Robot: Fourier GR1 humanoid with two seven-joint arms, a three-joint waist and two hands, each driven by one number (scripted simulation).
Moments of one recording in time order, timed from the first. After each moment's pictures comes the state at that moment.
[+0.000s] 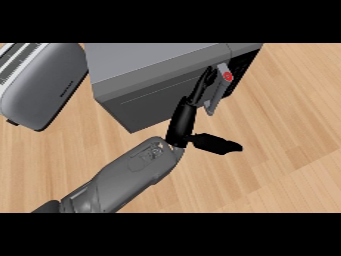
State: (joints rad) left arm -0.87 0.02 -0.87 -0.87 0.68 0.70 -0.60; right arm 0.03 -0.48 -0.22 -1.79 -0.71 0.58 -0.28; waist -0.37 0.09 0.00
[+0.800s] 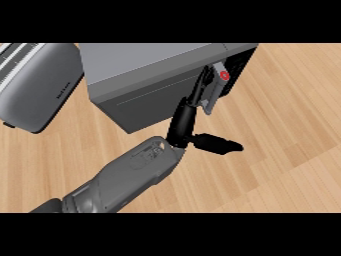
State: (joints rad) left arm -0.89 0.01 -0.90 -0.83 0.76 0.70 -0.69; right arm -0.02 -0.53 -0.23 -1.77 -0.78 0.59 -0.23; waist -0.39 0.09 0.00
